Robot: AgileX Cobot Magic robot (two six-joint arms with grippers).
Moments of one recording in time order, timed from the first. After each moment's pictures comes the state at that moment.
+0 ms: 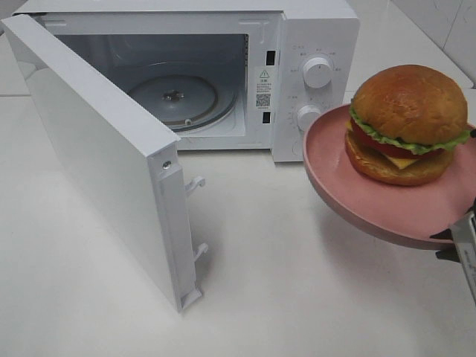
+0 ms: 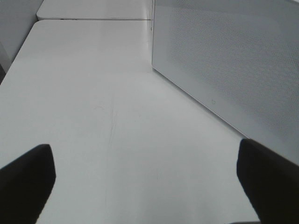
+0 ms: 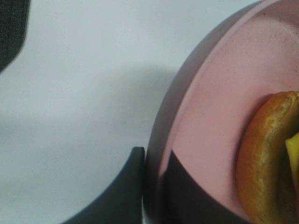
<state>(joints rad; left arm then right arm) 0.09 0.00 -0.52 -0.14 1.08 0.11 0.60 0.83 -0.47 -0.20 0.63 -1.01</state>
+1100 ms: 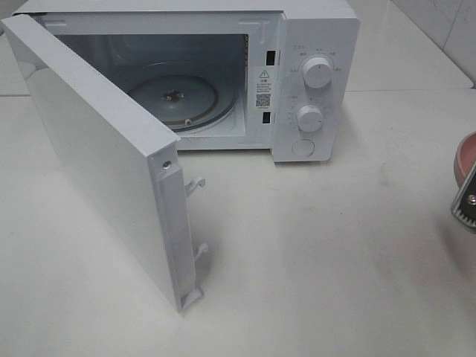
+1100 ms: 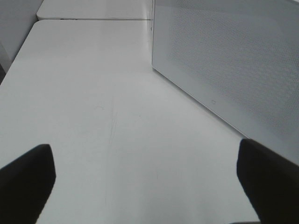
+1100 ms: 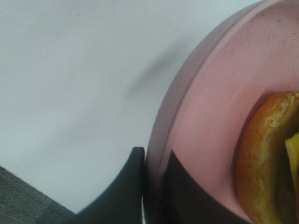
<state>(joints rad) 0.09 0.00 -0.52 -0.14 1.08 0.11 0.60 0.97 -0.47 -0.62 0.86 0.13</state>
